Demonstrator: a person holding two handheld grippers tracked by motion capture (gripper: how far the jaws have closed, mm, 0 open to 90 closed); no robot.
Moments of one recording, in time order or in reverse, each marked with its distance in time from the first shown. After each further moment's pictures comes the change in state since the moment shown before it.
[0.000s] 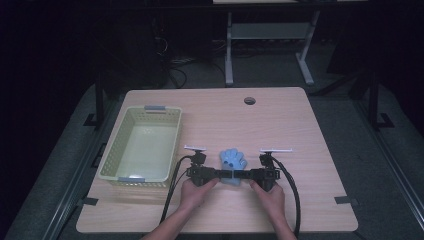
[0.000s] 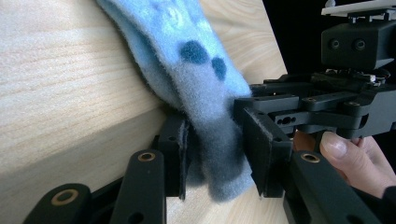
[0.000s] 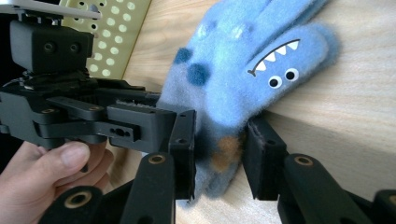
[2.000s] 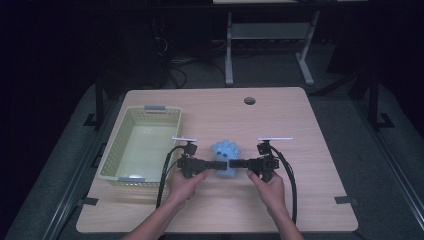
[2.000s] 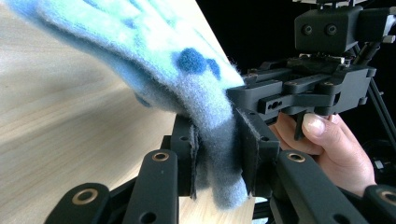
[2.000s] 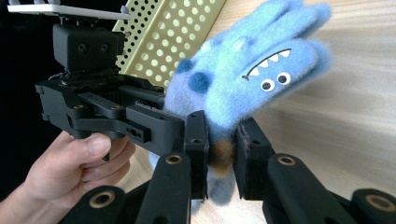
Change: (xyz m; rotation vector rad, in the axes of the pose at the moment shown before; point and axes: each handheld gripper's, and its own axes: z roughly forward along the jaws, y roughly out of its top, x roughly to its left) left arm -0.020 0.021 -0.041 -0.028 -0.139 0.117; right arm 0.047 0.024 -0.020 -0.034 0.060 -0.118
